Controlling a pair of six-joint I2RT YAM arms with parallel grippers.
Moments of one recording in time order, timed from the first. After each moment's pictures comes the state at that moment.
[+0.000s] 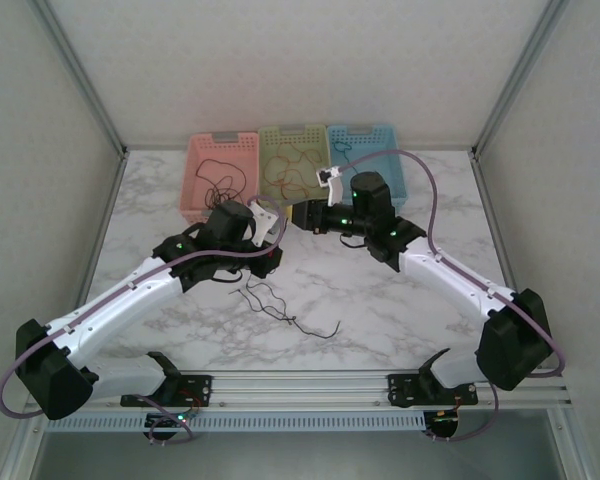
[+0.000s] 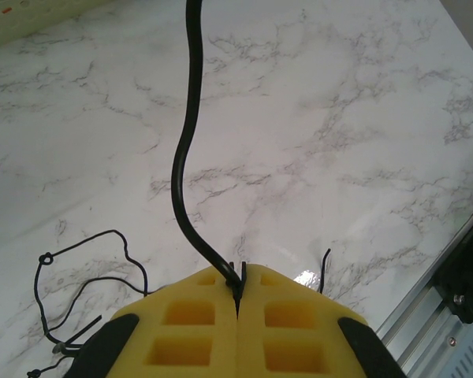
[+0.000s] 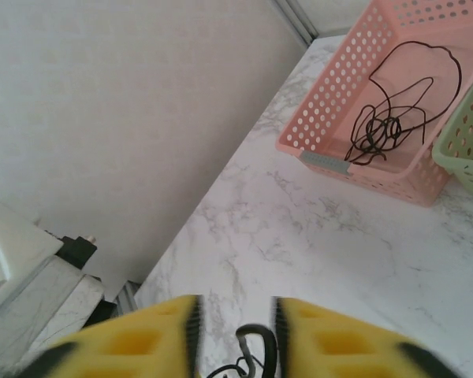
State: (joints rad) left arm -0.74 1.22 1.08 -0.62 0.19 -0.29; right arm 0.65 1.41 1.09 -0.01 -0.53 0.57
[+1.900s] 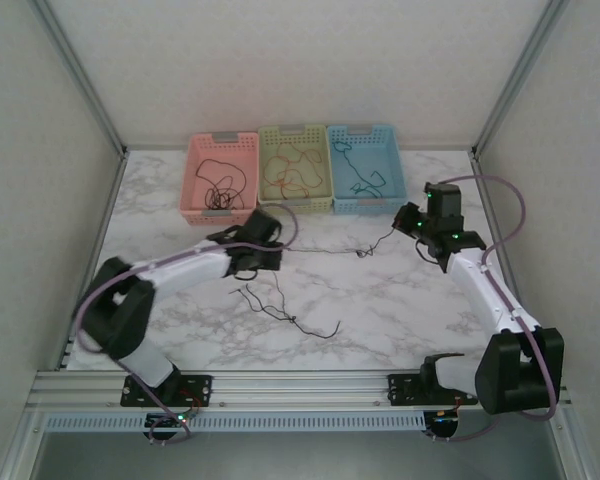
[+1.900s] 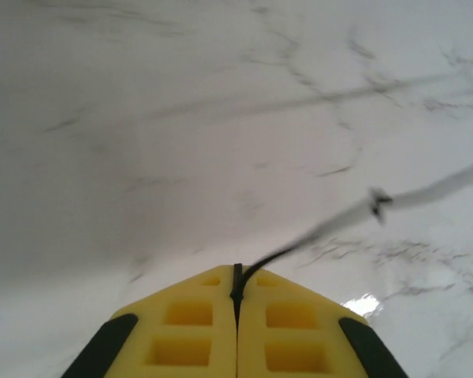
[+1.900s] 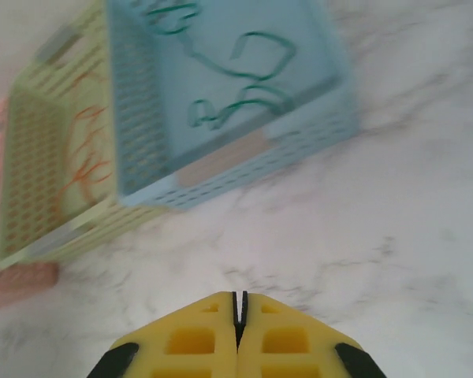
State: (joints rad) left arm -0.67 1.56 0.97 -0.38 -0.11 -0.50; right arm 0.12 1.24 0.90 -0.35 -0.13 0.57
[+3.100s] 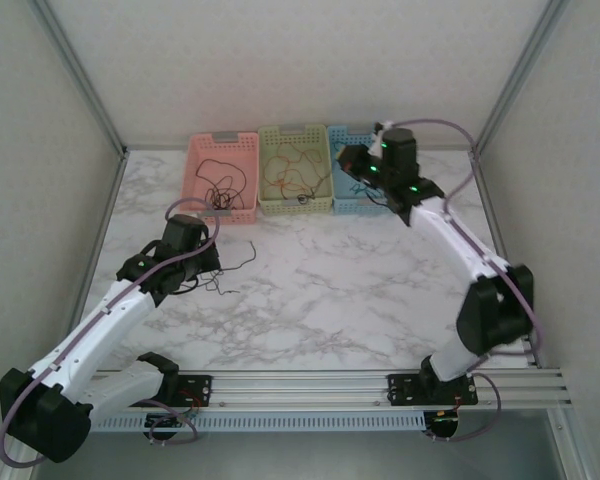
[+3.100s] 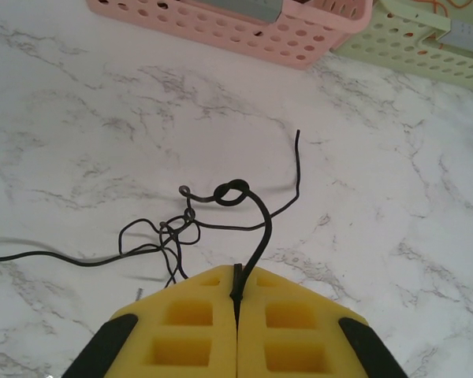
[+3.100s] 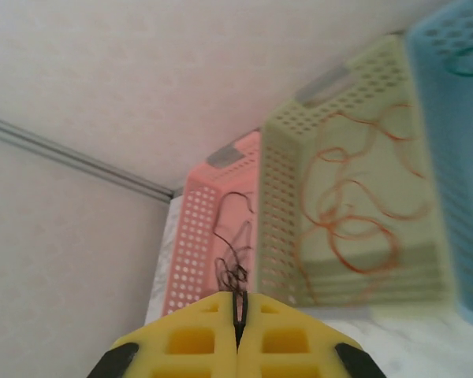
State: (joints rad) left arm -0.44 1.01 0.84 -0.69 -0.17 -0.61; right arm 0.41 1.66 1.44 -0.12 -0.27 0.81
